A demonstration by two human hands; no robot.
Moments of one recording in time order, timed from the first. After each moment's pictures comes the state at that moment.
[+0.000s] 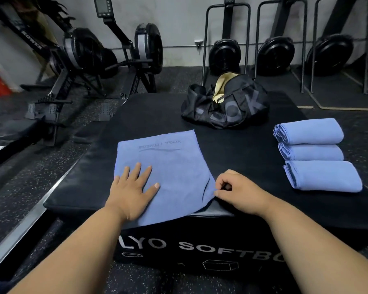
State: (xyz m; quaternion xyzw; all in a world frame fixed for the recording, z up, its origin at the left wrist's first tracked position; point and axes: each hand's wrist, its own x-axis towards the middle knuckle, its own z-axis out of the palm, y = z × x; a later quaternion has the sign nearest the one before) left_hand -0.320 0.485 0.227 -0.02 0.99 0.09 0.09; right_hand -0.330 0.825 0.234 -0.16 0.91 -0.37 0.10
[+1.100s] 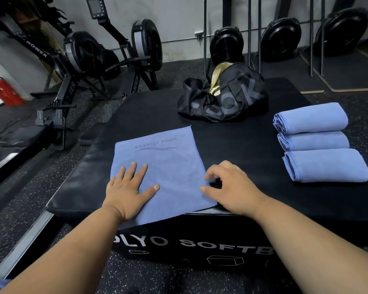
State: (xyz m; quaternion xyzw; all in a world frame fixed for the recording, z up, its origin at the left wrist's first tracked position) left_hand -0.323 0.490 0.221 -0.03 1.00 0.04 0.06; right_hand -0.321 0.819 0.230 -0.15 0.92 -0.36 0.01
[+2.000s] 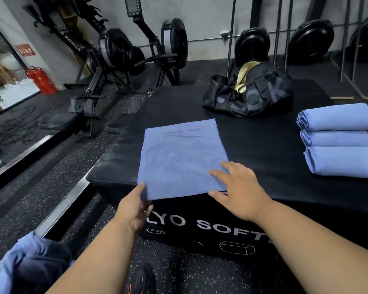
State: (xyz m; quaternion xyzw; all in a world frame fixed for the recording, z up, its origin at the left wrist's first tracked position) left_hand -0.219 0.487 0.215 -0.39 0.54 0.75 0.00; right_hand -0.272 0.786 0.223 -0.23 0.96 -0.16 0.02
